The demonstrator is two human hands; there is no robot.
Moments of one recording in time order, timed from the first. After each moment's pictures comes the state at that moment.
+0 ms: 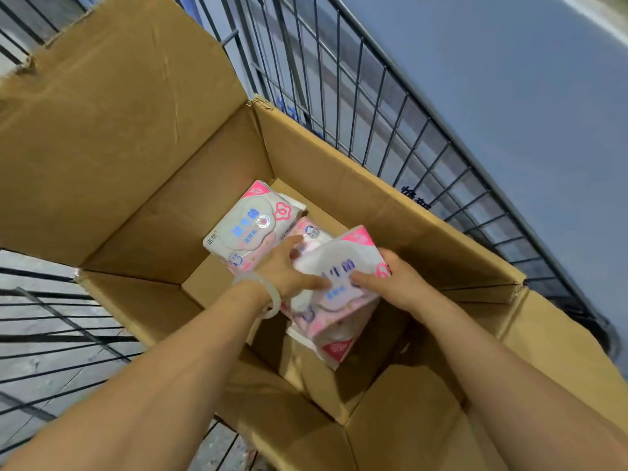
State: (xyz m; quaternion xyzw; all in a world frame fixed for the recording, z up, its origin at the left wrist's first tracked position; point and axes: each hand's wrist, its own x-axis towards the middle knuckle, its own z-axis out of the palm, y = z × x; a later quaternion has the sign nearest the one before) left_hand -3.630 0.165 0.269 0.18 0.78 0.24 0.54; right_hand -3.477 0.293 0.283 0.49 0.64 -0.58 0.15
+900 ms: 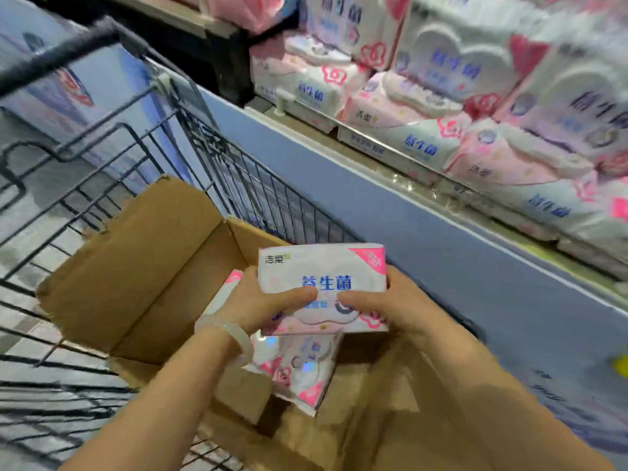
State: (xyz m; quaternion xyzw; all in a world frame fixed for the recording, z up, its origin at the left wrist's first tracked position) left_hand -3.616 0.169 0.443 0.23 0.65 0.48 0.54; right_hand -3.437 0.286 0.469 0.47 0.59 -0.66 -0.04
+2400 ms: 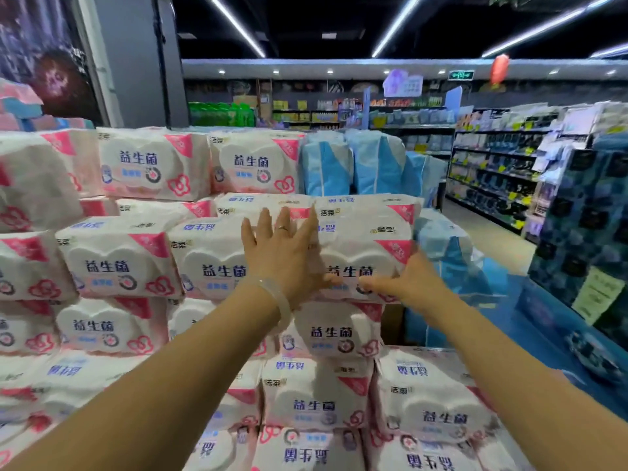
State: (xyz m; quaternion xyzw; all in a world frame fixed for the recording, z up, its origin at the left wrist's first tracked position) left_hand -3.128 0.530 0.829 0.71 0.67 0.17 -0.15; right_hand -2.938 0.550 0.796 0.50 0.67 -0.31 -0.45
